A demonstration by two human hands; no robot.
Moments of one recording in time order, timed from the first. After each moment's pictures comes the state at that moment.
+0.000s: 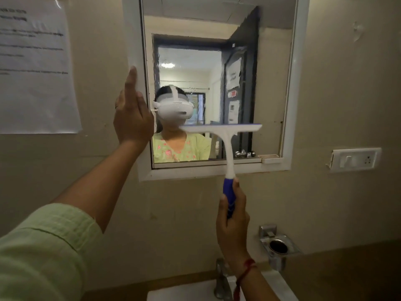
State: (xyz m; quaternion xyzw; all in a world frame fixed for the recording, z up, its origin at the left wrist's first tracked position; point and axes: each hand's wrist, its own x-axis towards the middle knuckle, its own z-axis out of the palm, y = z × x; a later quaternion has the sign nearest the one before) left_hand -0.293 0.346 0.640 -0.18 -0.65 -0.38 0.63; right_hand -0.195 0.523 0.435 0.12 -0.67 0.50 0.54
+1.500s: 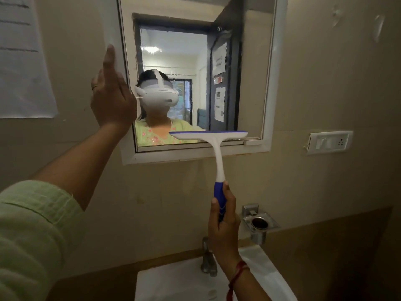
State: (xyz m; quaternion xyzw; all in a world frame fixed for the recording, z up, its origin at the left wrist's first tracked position) left_hand -0.292 0.348 0.638 -0.15 -0.66 -0.37 0.63; right_hand -0.165 0.530 0.391 0.07 -0.70 0.50 0.51
